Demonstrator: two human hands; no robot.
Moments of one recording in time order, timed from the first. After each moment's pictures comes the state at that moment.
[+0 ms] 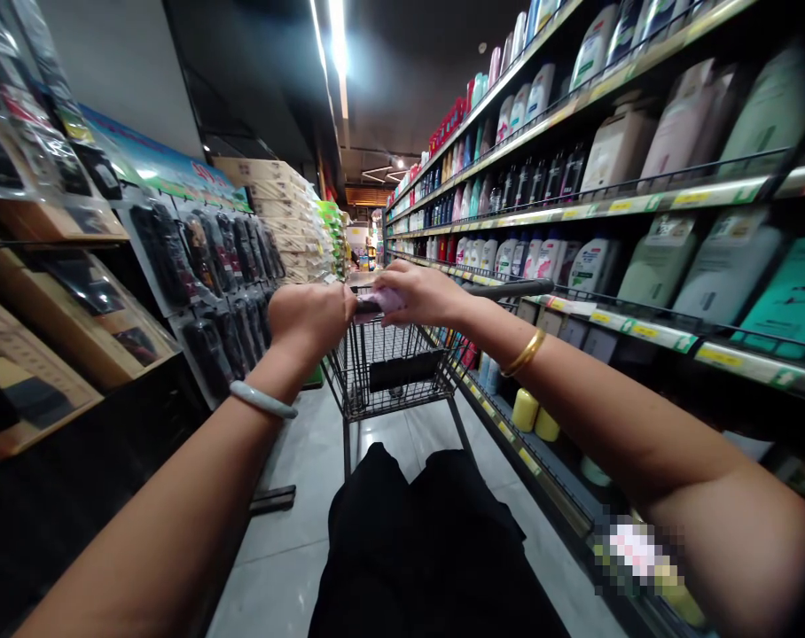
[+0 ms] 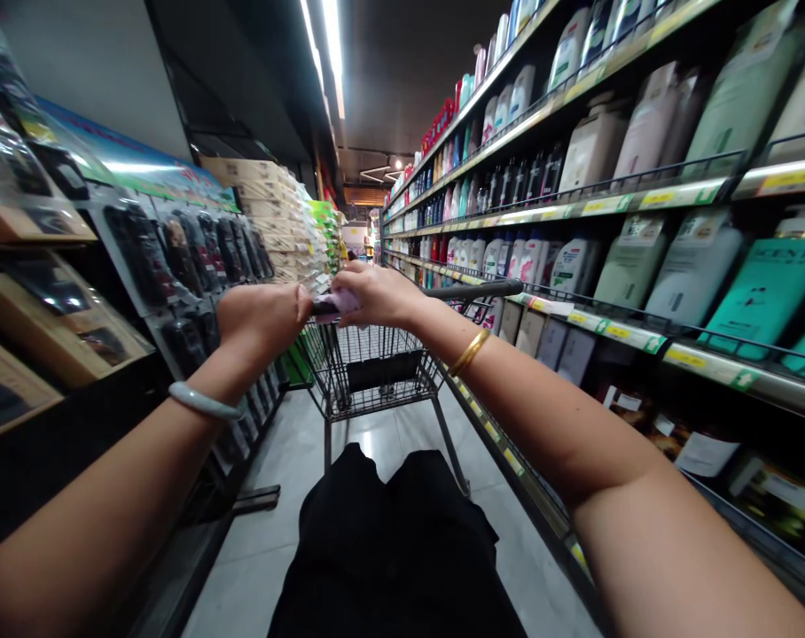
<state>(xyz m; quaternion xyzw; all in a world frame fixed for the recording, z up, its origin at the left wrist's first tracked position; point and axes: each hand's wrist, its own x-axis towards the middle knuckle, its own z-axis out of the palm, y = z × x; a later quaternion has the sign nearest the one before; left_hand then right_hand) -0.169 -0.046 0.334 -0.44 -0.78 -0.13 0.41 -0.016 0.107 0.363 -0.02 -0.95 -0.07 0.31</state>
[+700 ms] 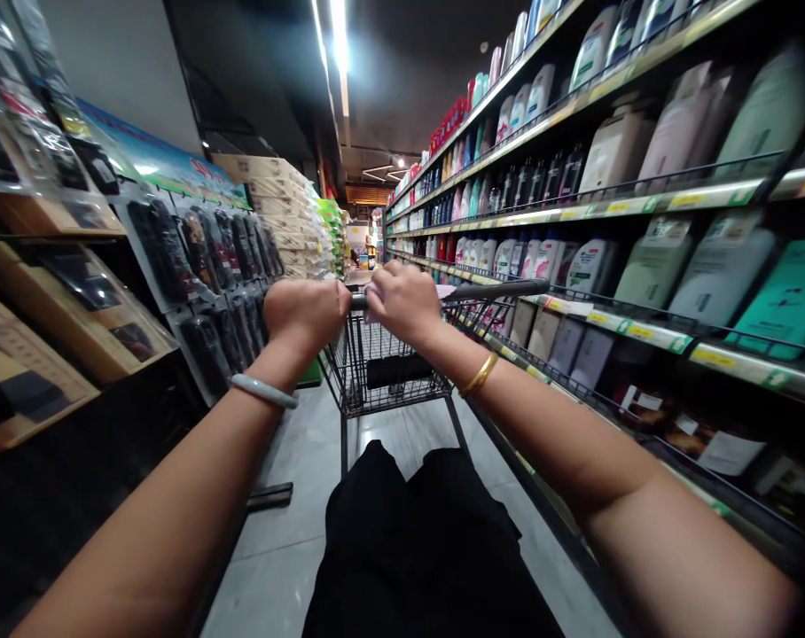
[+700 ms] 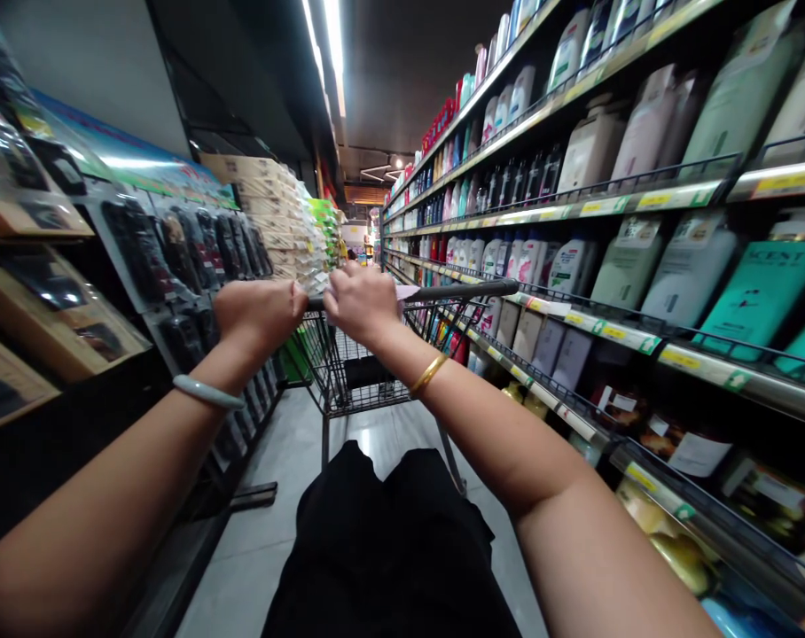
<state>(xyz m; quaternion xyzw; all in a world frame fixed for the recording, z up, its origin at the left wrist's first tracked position) -0.176 -0.043 0.333 -0.43 -0.78 -0.15 0.42 -0.039 0.079 0.335 -0.19 -0.88 -0.13 0.43</state>
